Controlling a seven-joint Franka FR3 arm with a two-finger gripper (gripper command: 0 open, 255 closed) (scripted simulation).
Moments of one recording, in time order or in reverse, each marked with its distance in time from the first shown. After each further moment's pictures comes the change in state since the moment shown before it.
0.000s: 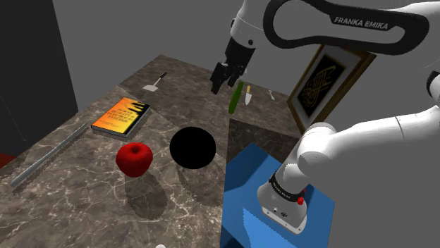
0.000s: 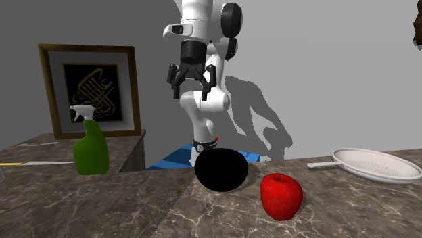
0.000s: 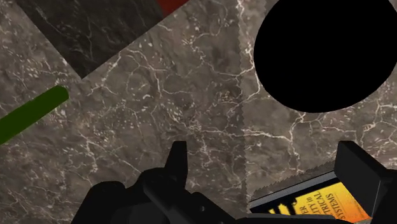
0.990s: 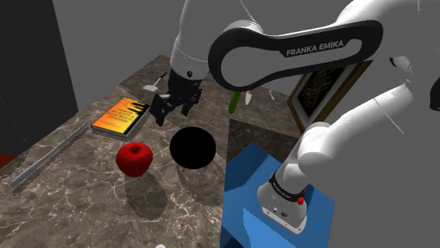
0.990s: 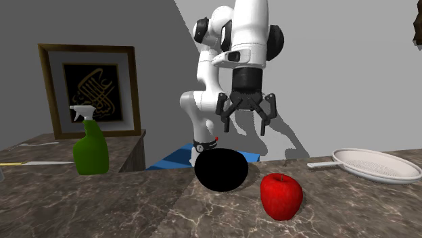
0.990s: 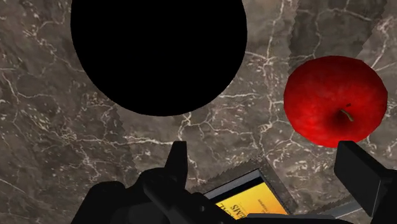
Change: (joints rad) arm 0.034 0.344 0.307 0.097 0.065 0.288 0.335
